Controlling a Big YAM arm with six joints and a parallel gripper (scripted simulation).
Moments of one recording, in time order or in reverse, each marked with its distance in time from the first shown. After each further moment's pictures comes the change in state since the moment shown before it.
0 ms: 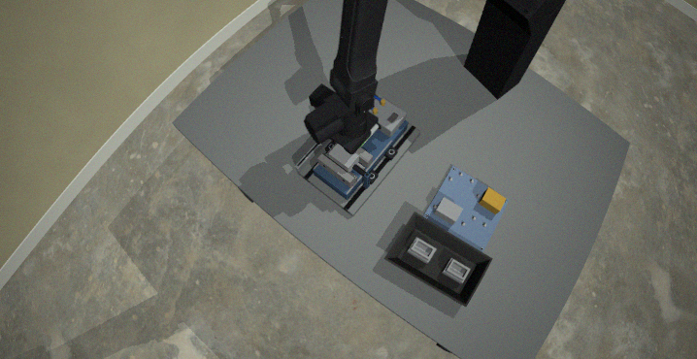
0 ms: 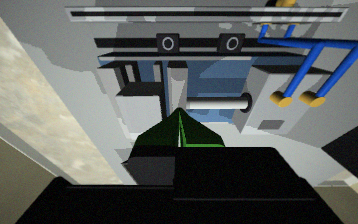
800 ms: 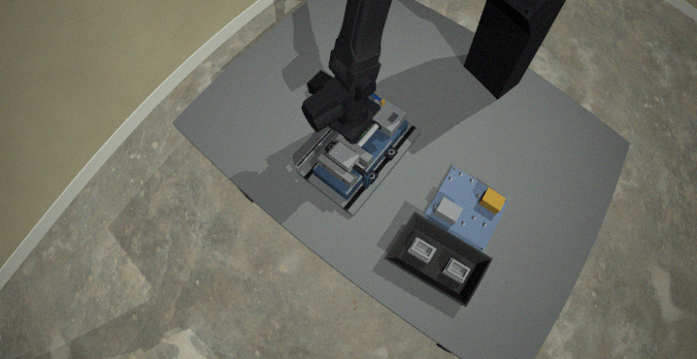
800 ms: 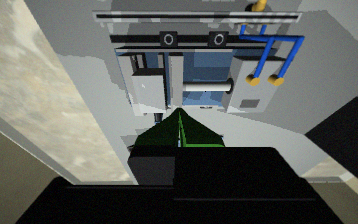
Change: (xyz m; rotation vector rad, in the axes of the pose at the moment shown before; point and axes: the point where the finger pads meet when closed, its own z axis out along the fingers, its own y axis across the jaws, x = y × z) arm 0.002 -0.003 -0.051 0.006 0.004 -0.002
